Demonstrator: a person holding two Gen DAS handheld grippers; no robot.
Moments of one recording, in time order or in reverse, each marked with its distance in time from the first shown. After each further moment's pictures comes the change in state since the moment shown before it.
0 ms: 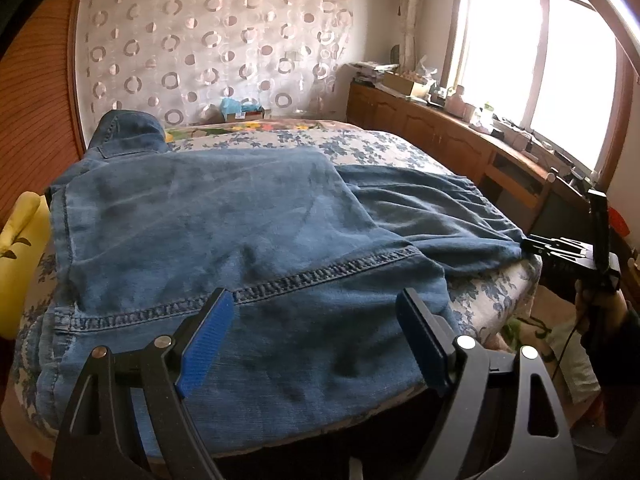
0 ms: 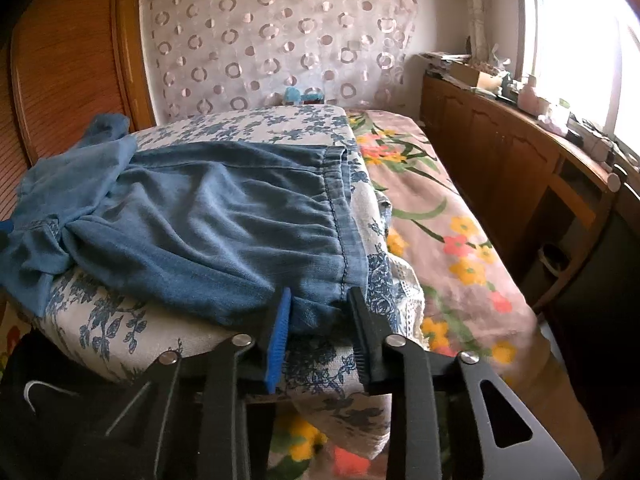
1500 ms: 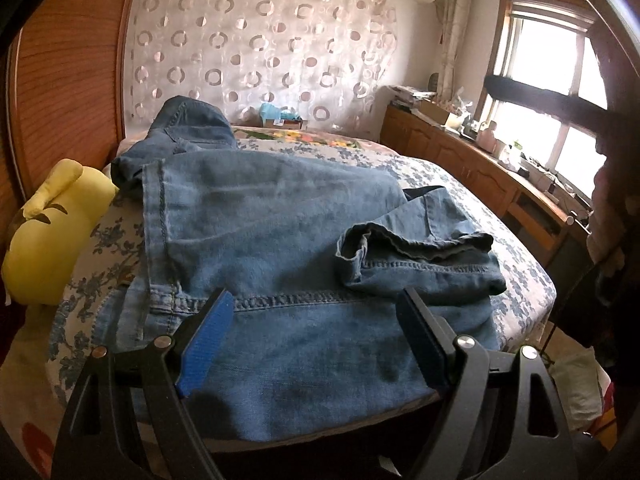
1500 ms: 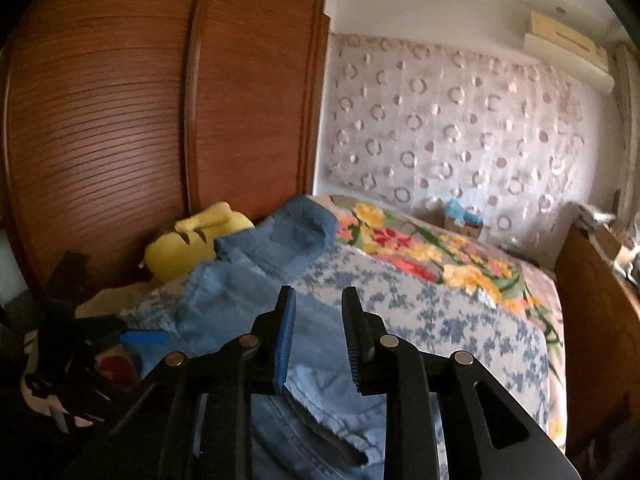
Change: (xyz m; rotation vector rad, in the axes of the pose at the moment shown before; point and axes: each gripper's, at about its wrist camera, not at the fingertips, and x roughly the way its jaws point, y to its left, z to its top) left arm -0.028 0.068 -0.011 -0.135 -0.055 0.053; right arm -0.037 0.229 0.160 -0.413 -0.264 0.391
